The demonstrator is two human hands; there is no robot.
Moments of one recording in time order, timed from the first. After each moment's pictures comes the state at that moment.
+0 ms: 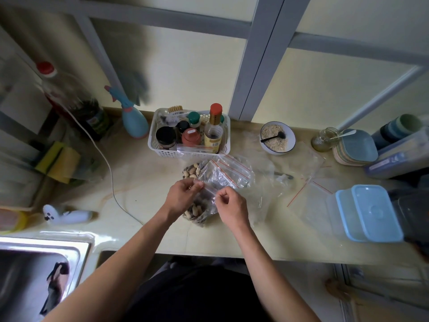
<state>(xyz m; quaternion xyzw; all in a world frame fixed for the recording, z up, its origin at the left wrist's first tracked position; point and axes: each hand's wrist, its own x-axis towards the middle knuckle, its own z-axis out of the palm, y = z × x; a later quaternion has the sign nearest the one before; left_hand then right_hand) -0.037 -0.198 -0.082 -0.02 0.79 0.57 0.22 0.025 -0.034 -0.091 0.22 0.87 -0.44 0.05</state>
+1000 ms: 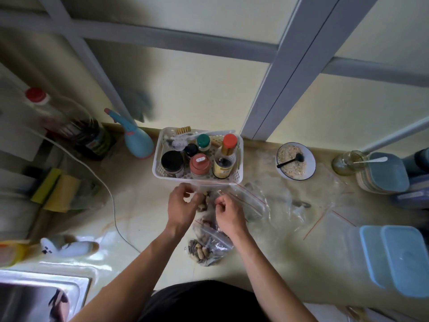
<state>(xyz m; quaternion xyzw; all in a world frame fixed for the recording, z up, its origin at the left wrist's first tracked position) -0.113 -0.193 -0.102 -0.13 0.84 0.52 0.11 -0.075 -0.046 -0.104 0.22 0.86 -0.43 0.14</state>
